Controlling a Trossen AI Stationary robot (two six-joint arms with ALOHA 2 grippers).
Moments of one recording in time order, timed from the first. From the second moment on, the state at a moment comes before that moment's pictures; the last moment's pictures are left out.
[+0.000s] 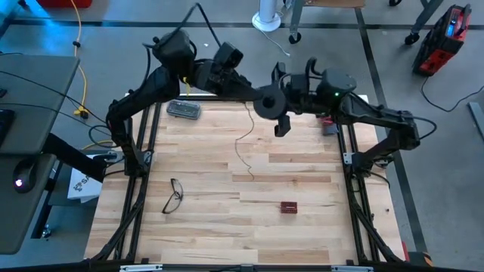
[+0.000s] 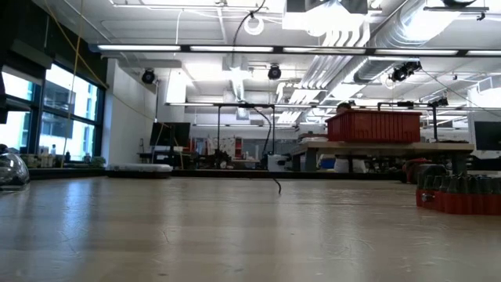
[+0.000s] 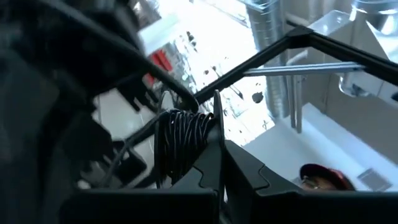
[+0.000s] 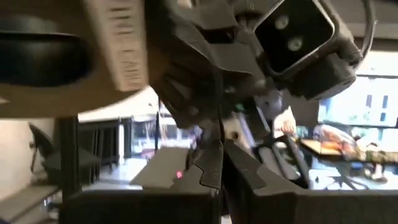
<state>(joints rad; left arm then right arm) 0.20 1.81 2.36 -0.23 0.68 -1.21 -0.09 1.47 1.69 0.04 -0.14 -0.04</state>
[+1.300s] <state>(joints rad) 0.49 1.53 2.36 -0.71 0.36 -0.18 -0.08 1.53 1.69 -0.09 -0.02 -0.05</state>
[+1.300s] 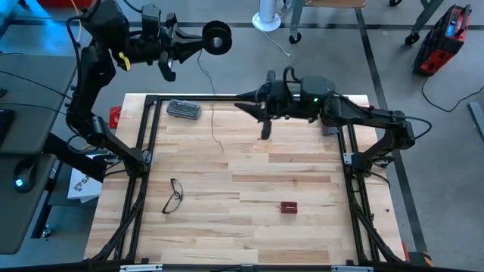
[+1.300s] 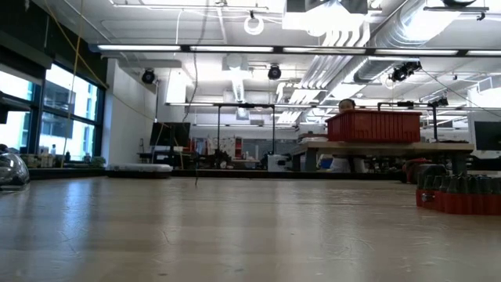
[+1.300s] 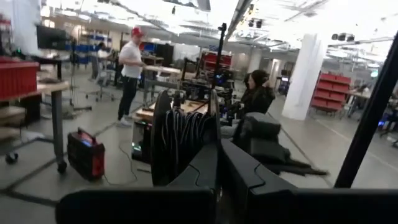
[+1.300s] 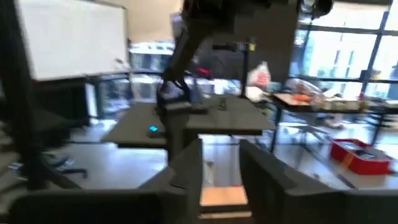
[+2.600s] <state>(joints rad) 0.33 1.54 2.36 -0.54 0.23 -0.13 -0.09 1.74 1.69 0.23 0.20 -0.05</state>
